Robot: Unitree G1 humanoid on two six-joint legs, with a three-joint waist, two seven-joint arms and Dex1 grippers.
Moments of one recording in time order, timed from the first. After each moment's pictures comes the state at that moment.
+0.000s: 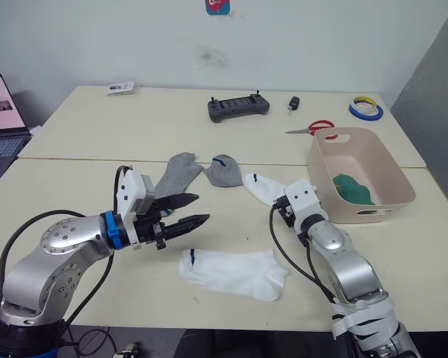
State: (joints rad) left arm -0.13 0.77 0.19 -0.48 -0.73 0.61 -0.89; right arm -0.29 -0.22 0.25 -0.34 -0.14 0.79 0.09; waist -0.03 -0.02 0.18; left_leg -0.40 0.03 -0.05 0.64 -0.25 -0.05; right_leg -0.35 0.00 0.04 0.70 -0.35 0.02
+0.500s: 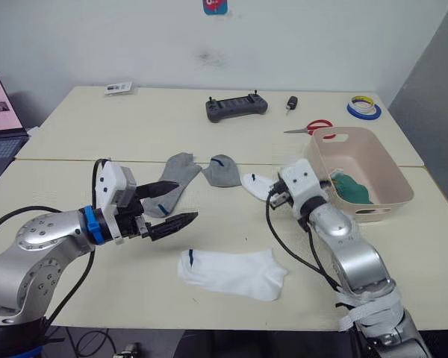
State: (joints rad) left arm -0.10 0.82 0.30 -0.44 -0.74 0.62 -0.88; right arm -0.46 -0.25 0.27 -0.44 -0.09 0.74 0.26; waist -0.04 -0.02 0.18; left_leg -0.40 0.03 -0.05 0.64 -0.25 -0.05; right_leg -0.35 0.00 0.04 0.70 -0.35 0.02
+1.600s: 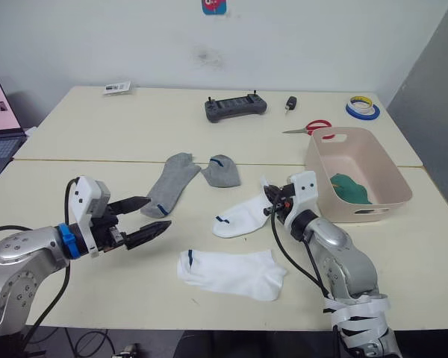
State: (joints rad) left arm 0.02 0.85 0.37 -0.37 -0.73 0.65 -0.92; right arm -0.28 -0.07 0.10 -0.32 0.18 0.64 0.25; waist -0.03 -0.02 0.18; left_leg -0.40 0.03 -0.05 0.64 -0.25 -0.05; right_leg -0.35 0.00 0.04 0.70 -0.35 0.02
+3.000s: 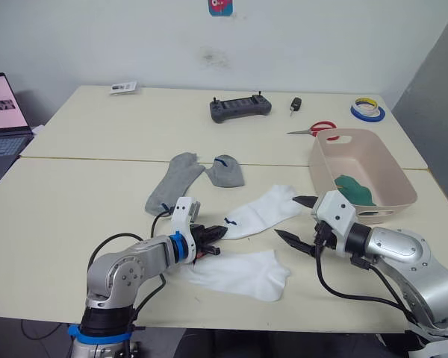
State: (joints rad) left arm -0.23 0.34 0.09 -0.30 -0.78 1.15 -0.31; right arm -0.14 -0.67 0.07 -0.67 0.29 0.67 0.68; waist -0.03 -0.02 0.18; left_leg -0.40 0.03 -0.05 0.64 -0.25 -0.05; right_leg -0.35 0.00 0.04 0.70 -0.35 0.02
